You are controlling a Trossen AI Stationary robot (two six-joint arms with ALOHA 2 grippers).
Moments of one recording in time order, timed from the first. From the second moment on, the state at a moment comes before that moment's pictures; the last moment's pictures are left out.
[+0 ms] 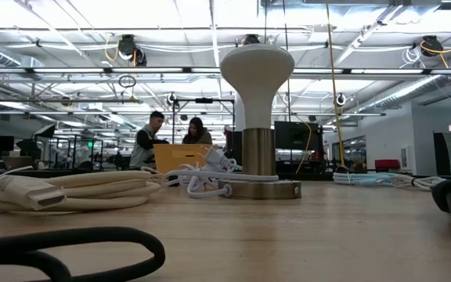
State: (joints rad) left arm -0.11 1.73 1.45 0.18 0.49 -0.78; right arm 0.90 1.39 1.22 -0.49 1.10 1.22
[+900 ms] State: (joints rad) left arm -0.08 1.68 1.45 0.03 0.56 -0.72; right arm 0.80 1.23 1.02 -0.08 0.89 0.86
